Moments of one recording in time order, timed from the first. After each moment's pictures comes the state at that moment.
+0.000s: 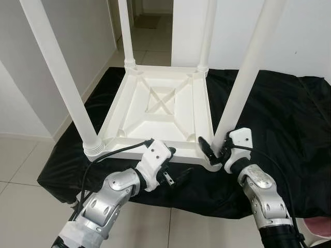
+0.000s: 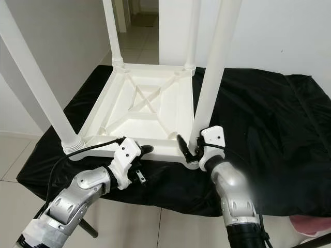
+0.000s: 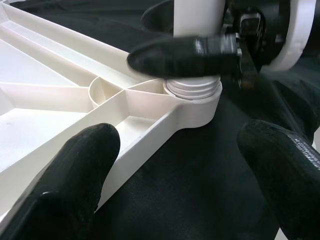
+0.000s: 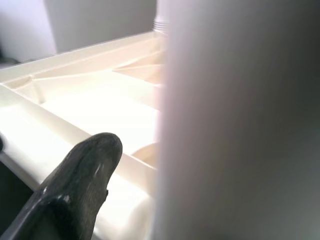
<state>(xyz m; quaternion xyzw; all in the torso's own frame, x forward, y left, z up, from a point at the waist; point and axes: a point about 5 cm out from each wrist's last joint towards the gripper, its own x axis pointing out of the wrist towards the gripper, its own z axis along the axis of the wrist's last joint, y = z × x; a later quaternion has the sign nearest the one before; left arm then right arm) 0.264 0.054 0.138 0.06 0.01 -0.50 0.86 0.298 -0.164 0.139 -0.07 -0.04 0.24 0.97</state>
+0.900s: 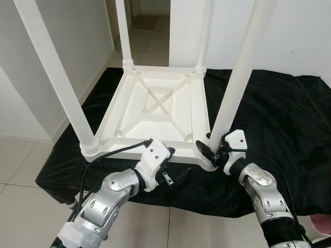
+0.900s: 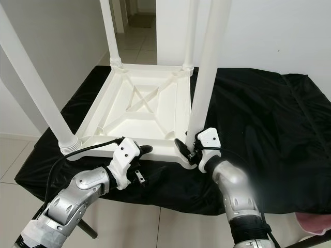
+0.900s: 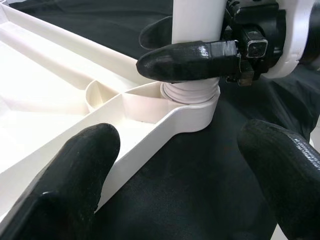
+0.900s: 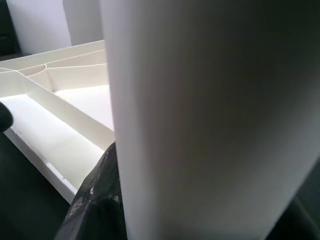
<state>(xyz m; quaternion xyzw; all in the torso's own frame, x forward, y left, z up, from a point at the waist) 0.262 0.057 0.140 0.06 0.01 -0.50 0.86 0.300 -0.170 0.132 -0.08 -0.04 0.26 0.96</state>
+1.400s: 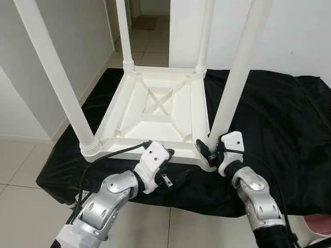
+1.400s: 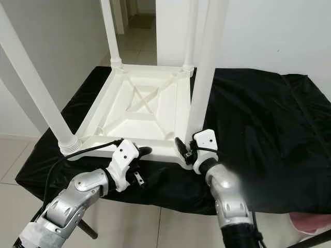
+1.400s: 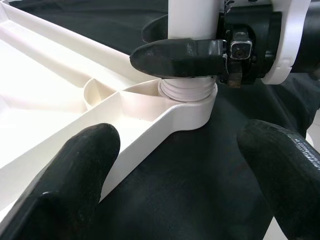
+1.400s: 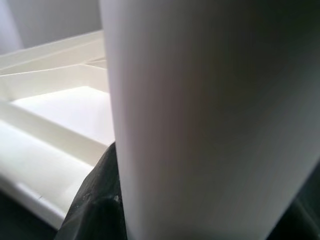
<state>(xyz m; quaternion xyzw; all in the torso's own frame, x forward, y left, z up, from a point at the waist) 0.260 0.060 0.138 0.06 0.01 -0.50 0.86 0.293 -0.150 0.132 -0.06 -0.03 0.15 0.99</state>
